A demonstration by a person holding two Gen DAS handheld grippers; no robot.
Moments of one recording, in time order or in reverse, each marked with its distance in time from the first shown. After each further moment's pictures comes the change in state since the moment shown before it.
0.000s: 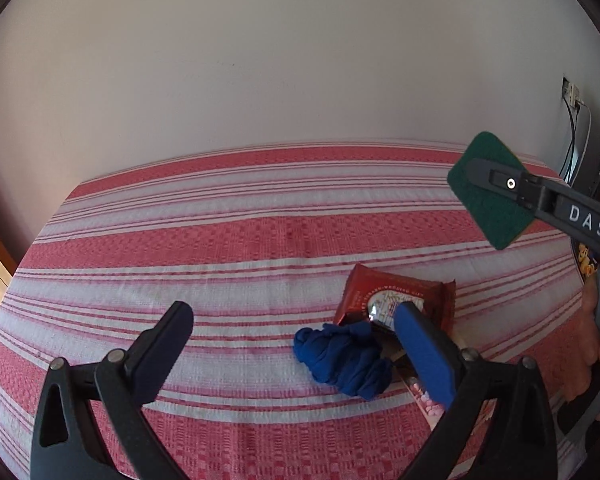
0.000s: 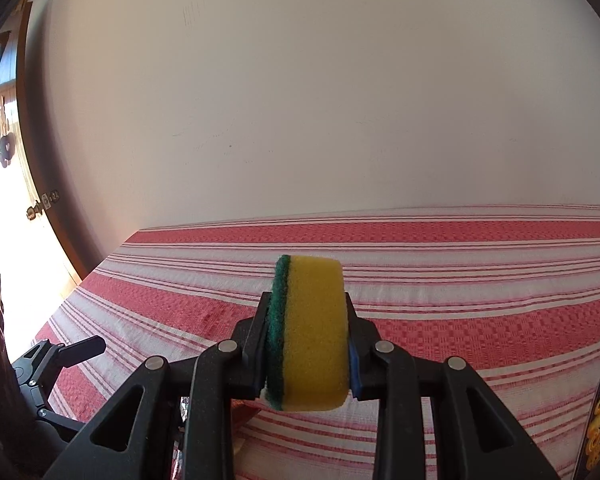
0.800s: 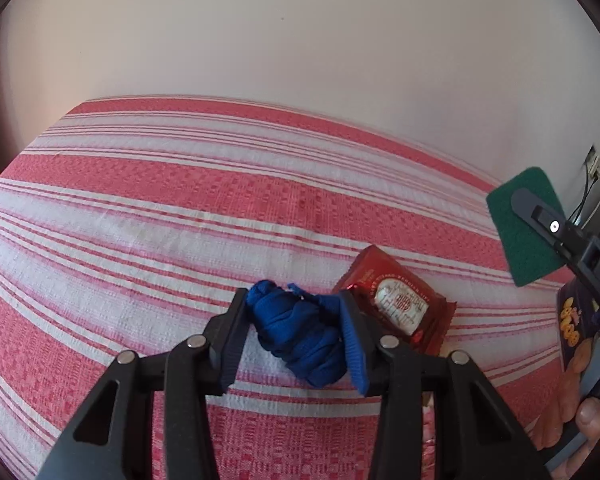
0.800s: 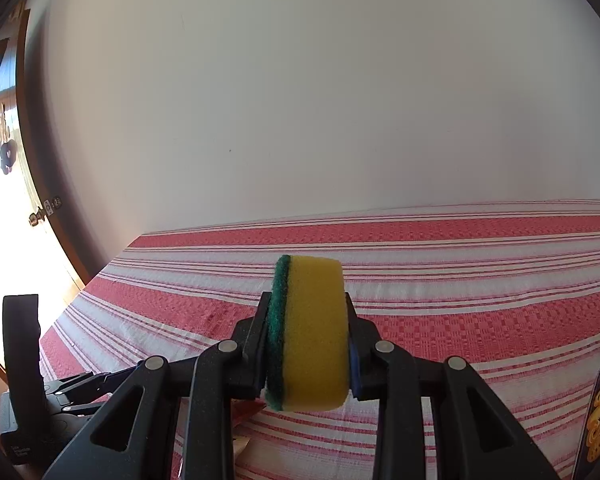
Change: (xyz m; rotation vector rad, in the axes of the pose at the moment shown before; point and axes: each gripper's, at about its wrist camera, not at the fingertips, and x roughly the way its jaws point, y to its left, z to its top) left arm 0.009 0.021 -0.007 -0.280 0.050 -0.098; right arm -0.001 0.003 -0.004 0.016 -0.019 0.010
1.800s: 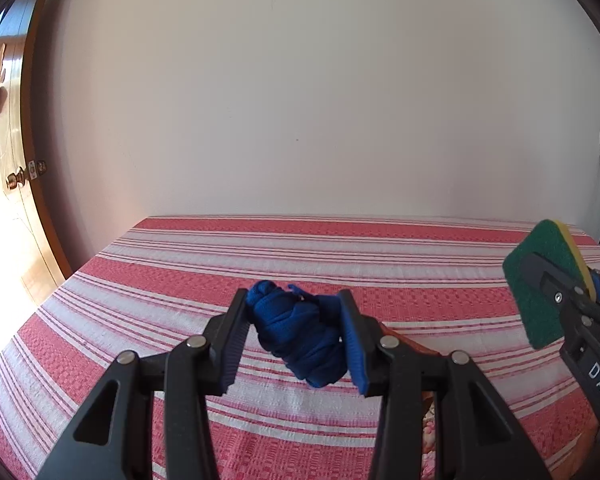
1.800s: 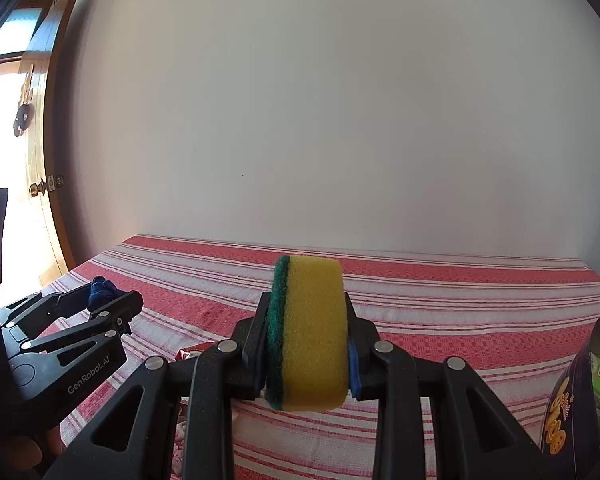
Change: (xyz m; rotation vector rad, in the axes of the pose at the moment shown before) left arm -0.056 -0.038 -0.010 0.170 -0.378 0.284; right arm -0.047 0.019 -0.027 -0.174 -0.166 -0.086
